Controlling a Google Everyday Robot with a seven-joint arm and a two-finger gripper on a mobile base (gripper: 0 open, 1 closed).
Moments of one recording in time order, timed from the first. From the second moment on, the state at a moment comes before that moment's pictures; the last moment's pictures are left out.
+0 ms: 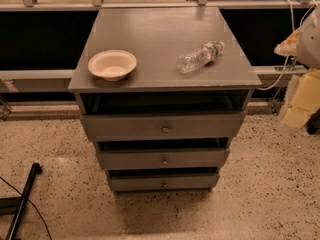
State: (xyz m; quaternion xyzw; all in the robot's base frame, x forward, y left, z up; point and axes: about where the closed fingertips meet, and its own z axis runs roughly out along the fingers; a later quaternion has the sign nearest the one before) arm 0.438 -0.217 0.976 -0.60 0.78 -0.03 0.16
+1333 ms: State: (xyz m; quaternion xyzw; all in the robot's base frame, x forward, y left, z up) arm 0.406 -0.196 0.812 -0.56 0.78 0.14 0.25
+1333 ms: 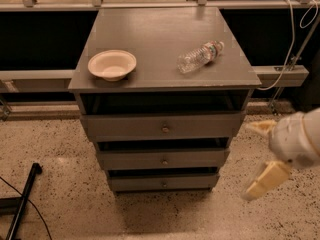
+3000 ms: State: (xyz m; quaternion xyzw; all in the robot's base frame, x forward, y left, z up) arm 0.492 -0.112 0.636 -0.51 0.73 0.19 0.42
